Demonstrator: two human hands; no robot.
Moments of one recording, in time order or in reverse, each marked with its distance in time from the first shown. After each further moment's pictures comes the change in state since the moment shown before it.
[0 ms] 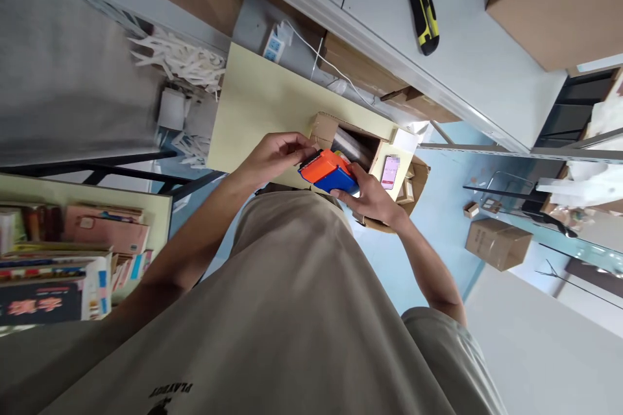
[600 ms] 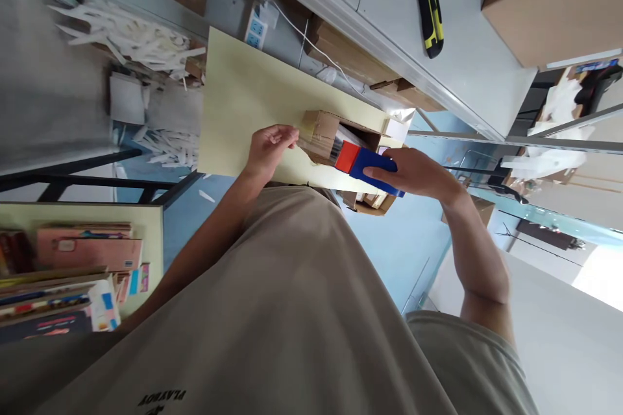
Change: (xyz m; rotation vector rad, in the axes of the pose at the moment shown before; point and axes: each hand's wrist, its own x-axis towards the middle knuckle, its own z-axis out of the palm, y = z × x) left_hand 0.028 -0.066 -0.033 -0.142 0.286 -0.019; right_hand 0.025 -0.088 -0.084 -0.409 -0.236 0.322
